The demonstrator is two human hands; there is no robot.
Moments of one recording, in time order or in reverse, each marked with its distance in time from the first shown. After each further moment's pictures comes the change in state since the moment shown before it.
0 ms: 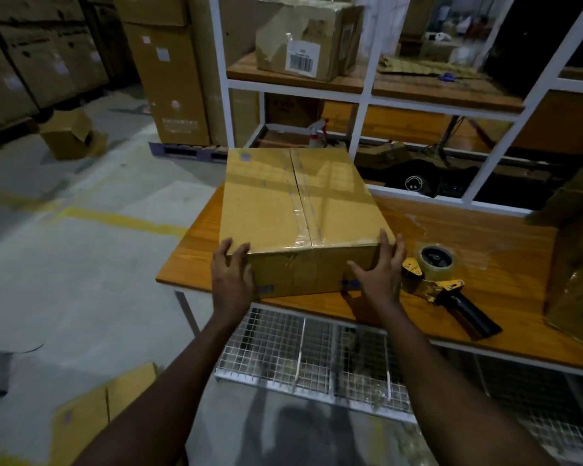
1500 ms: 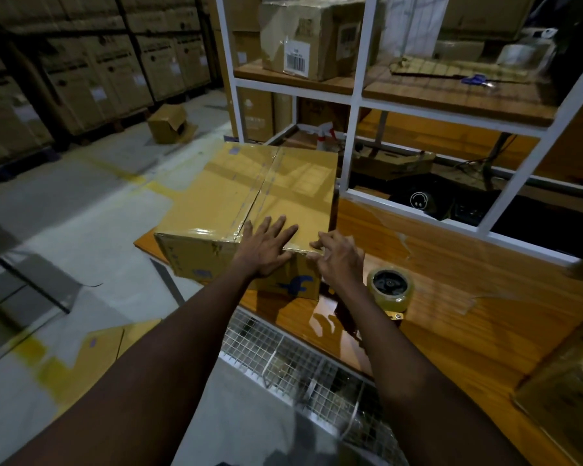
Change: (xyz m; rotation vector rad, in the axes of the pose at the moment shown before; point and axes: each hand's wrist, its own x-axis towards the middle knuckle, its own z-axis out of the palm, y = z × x) left_hand 0.042 0.192 0.140 0.771 -0.622 0.103; right_hand 0.109 0.066 -0.068 0.017 -0.370 -0.507
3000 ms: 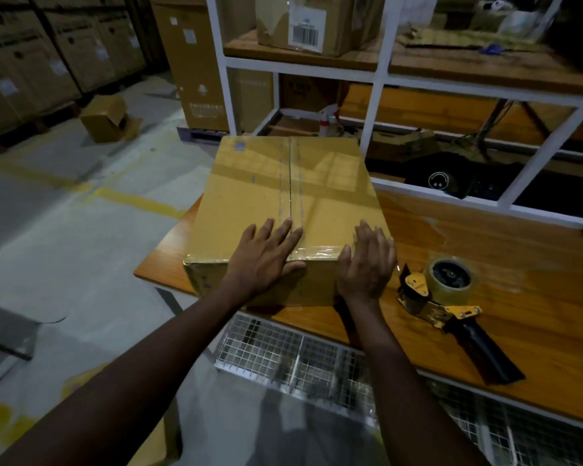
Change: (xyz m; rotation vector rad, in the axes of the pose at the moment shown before) left_hand -0.008 -0.133 0.021 0.133 0.210 0.277; right_hand 0.016 -0.067 0.112 -0.228 0.608 0.158
